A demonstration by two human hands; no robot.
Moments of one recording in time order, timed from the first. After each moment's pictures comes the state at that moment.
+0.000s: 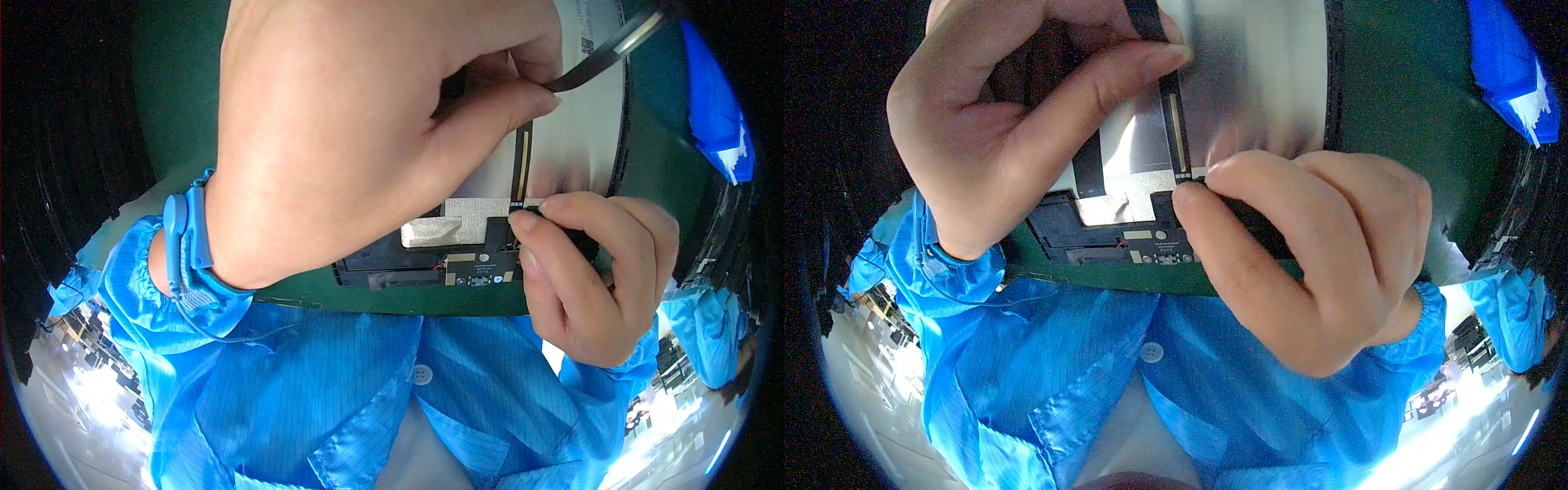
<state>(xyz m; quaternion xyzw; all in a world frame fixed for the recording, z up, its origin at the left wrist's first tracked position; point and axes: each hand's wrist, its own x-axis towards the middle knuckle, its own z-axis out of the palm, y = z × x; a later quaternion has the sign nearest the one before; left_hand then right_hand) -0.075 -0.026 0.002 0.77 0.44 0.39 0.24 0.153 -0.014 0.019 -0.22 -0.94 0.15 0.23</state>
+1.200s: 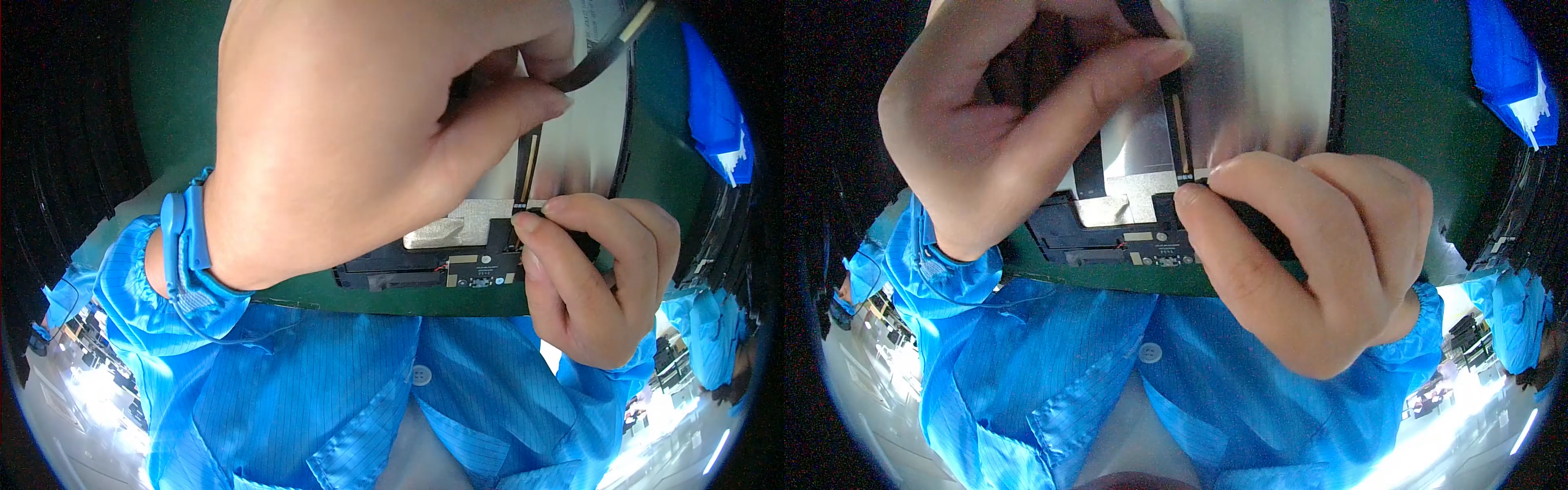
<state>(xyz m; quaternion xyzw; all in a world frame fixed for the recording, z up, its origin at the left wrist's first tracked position) -0.073 -0.029 0.000 0.77 0.44 0.40 0.23 0.152 -0.014 0.024 -0.24 -0.94 0.15 0.21</state>
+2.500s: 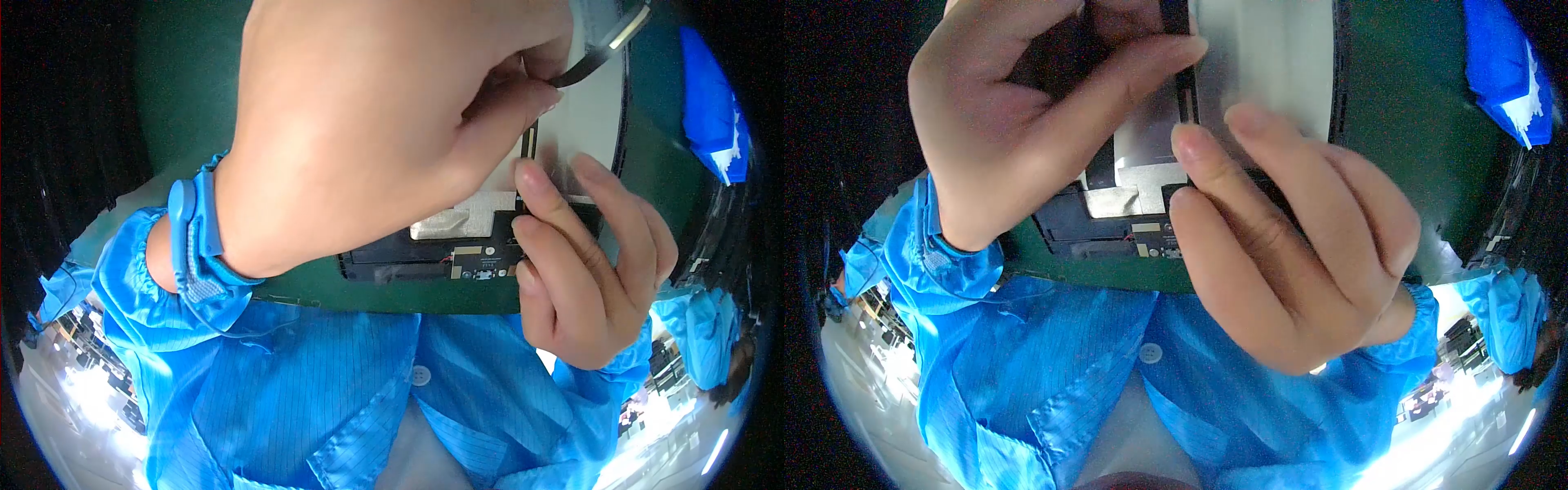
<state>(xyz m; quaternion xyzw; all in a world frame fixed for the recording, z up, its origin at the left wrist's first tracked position) -0.076 -0.031 -0.001 0.77 0.44 0.41 0.21 0.146 -0.025 0.016 -0.24 -0.95 0.06 0.21</state>
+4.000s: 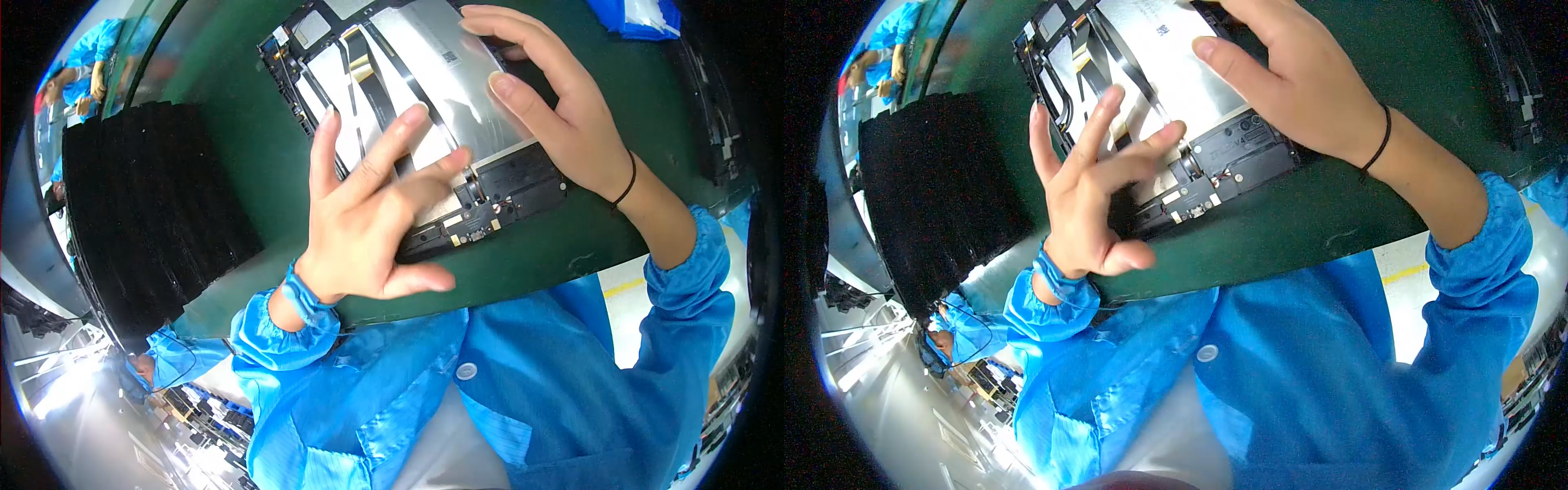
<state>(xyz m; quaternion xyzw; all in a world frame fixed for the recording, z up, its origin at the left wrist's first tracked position) -0.097 -0.035 0.004 0.90 0.37 0.18 0.11 0.131 0.050 -0.024 -0.16 -0.73 0.33 0.57</state>
